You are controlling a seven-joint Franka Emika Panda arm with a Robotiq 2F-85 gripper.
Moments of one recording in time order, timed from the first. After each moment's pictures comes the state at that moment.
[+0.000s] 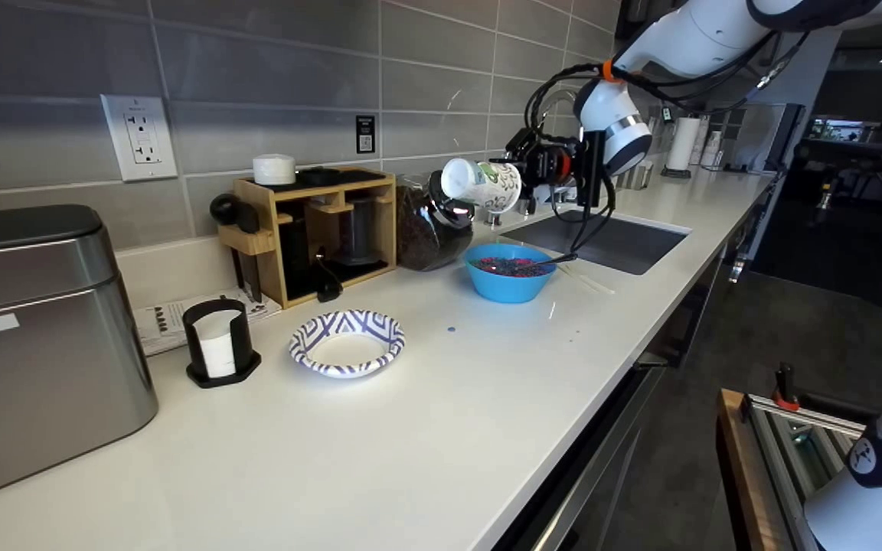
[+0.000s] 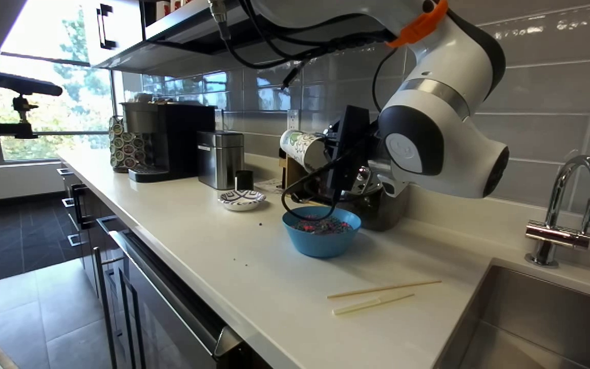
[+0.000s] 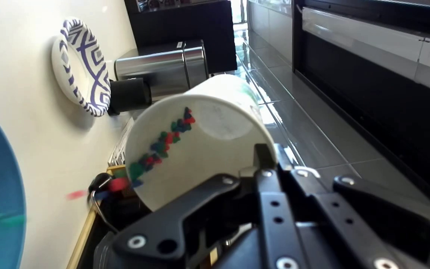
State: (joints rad) arm -0.54 0.48 -0.35 -1.83 1.44 1.13 -0.63
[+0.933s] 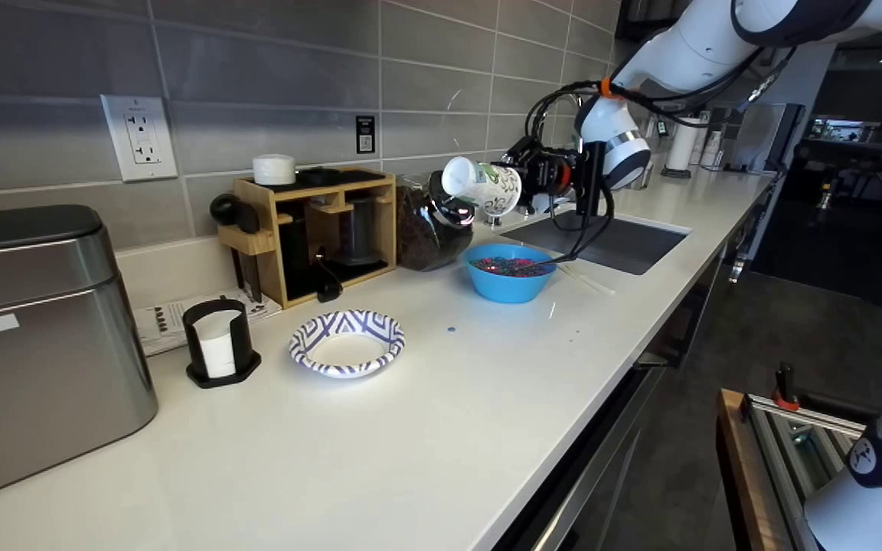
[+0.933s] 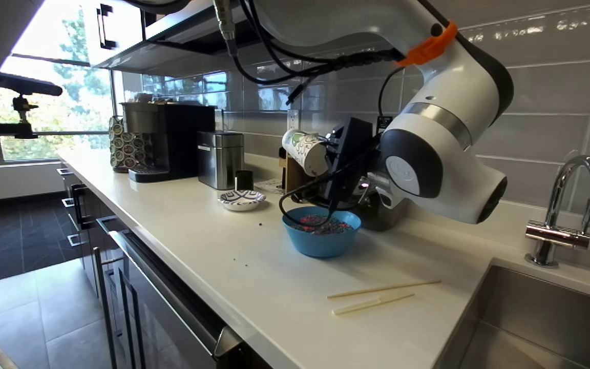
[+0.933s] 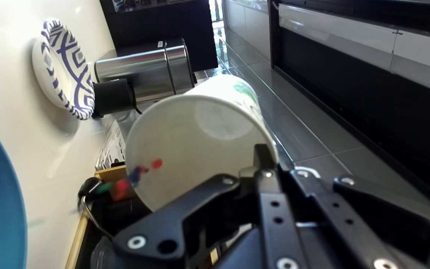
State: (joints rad) arm -0.56 0.54 -0.35 -1.83 1.50 1.07 -0.63
